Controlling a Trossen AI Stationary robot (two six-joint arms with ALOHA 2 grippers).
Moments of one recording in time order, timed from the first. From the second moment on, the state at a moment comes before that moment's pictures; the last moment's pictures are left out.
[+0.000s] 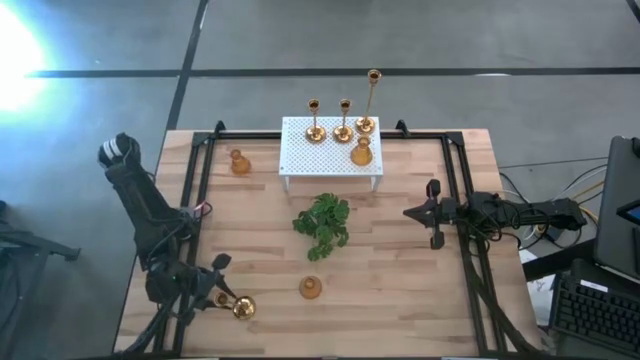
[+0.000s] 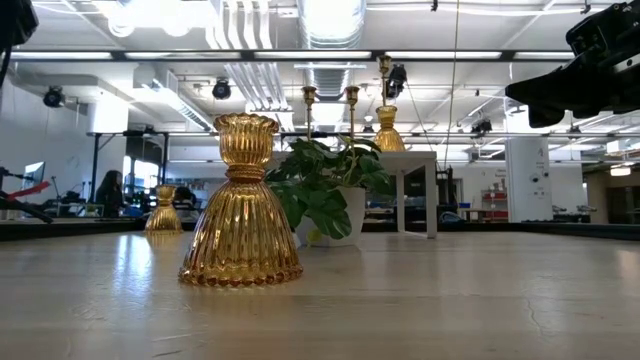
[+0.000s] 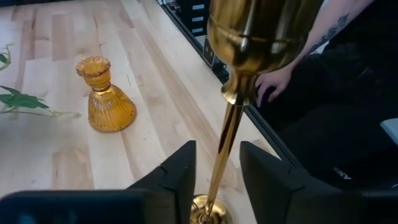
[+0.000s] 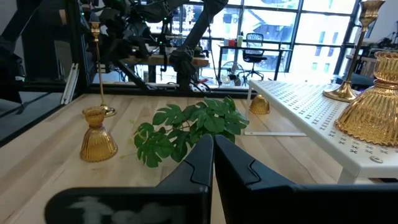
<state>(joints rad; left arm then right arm) -1.11 0.93 0.48 -0.08 -0.54 -0.43 0.06 0.05 0.01 0.03 0.11 -0.02</state>
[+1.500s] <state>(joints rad) -1.08 0.93 0.48 0.01 -0.77 -0.38 0.06 0.05 0.01 0.03 0.11 -0.02</state>
